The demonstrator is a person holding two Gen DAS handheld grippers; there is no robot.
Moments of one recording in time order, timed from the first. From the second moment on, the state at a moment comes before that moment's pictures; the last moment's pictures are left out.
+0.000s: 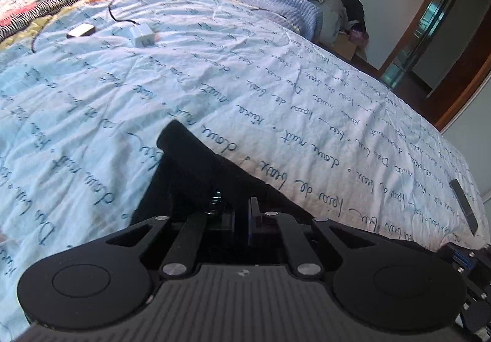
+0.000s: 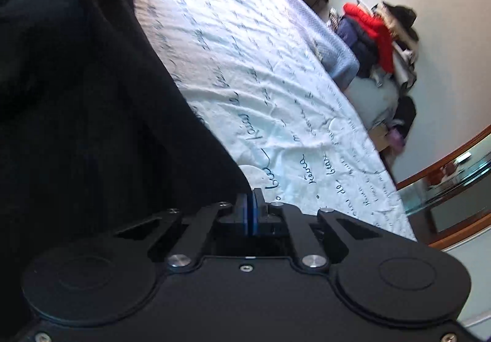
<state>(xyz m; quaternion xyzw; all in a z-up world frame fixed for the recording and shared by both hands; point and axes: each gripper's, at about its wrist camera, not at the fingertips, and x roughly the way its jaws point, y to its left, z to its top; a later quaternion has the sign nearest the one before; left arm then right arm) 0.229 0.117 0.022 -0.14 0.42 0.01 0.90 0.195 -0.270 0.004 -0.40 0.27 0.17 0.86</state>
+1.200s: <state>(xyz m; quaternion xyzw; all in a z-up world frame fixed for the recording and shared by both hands) 0.045 0.085 0.036 0.04 0.33 0.12 0.94 -0.047 -0.262 -0.034 -0.24 0.24 0.15 0.93</state>
